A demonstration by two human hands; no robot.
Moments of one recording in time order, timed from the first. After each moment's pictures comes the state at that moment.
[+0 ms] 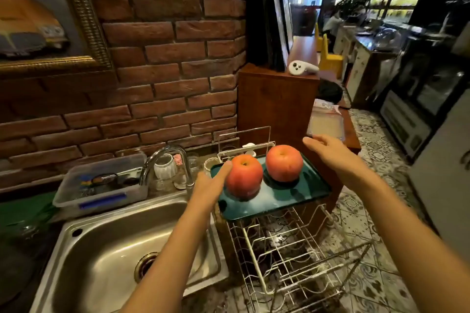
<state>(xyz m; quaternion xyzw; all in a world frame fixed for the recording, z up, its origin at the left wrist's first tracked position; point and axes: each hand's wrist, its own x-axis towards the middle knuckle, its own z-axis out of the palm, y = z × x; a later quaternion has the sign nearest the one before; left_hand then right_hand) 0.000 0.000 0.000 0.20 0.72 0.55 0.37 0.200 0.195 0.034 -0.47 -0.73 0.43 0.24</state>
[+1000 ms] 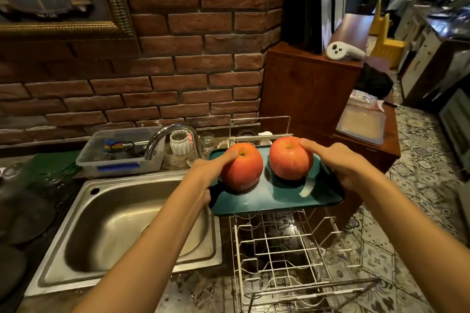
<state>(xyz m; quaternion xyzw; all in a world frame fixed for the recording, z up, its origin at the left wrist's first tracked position) 0.000 0.028 0.003 0.01 0.71 0.58 0.40 0.174 0.227 0.013 -0.51 -0.67 0.53 0.12</state>
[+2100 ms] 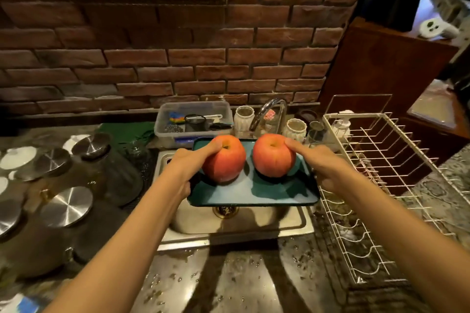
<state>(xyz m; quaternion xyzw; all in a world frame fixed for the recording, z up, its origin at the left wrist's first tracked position) -0.208 -0.225 -0.032 0.01 0.74 0.57 0.35 -0.034 -0.016 -0.043 -0.50 -0.63 0.59 0.10</state>
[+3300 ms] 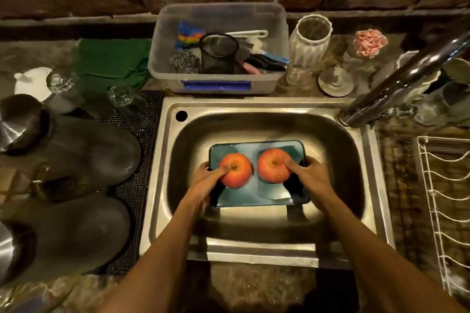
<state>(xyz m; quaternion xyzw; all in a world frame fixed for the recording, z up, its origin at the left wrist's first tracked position) -0.323 -0.193 -0.360 -0.16 0.73 0.51 0.43 -0.176 0.023 -0.356 -0.53 -0.58 0.61 -0.02</state>
